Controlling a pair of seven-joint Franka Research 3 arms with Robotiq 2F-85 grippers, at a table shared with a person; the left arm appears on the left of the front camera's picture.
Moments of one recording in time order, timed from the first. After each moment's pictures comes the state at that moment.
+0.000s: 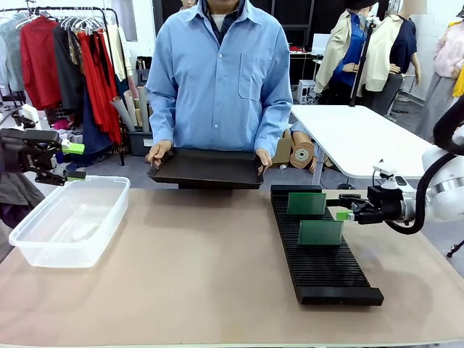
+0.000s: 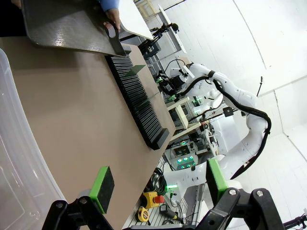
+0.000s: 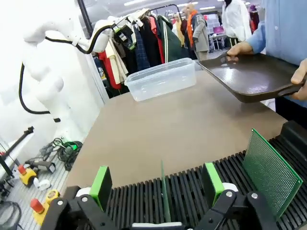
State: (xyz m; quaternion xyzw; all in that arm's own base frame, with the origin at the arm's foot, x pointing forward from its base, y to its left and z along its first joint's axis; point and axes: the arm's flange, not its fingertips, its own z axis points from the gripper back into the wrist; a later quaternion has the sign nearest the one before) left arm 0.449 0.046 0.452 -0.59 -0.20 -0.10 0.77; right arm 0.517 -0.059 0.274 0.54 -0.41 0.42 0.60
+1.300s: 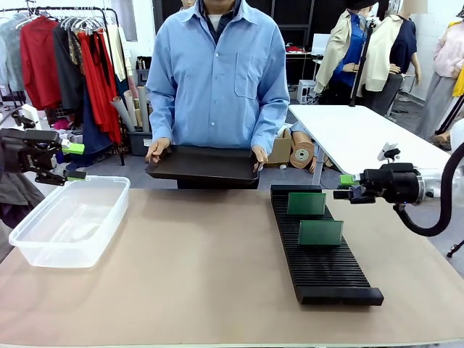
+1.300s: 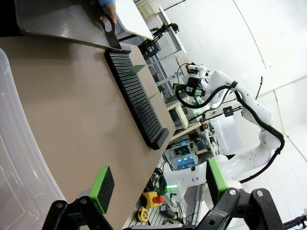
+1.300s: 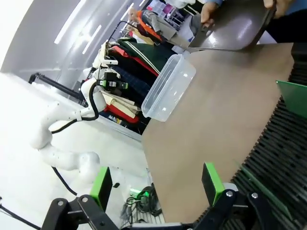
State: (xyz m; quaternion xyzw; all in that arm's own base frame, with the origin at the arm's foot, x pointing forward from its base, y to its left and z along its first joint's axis) left arm 0.449 0.046 0.452 -0.59 -0.20 -0.10 0.77; right arm 0.460 -0.041 0.367 0.63 -0.23 0.15 0.73
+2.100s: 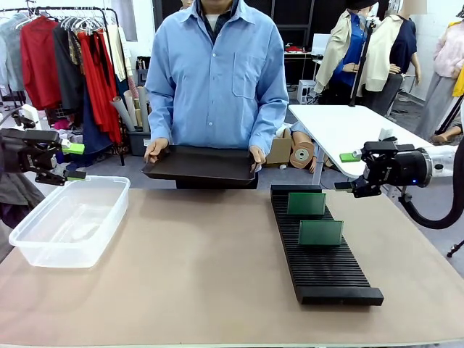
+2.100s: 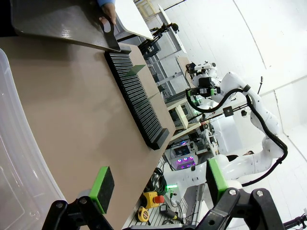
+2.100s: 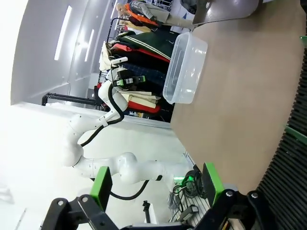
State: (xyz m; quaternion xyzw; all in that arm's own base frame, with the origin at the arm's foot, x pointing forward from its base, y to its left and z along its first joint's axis) left arm 0.449 0.046 0.452 -0.59 -0.20 -0.10 0.77; right arm 0.441 -0.022 0.423 0.65 -0.11 0.06 0.75
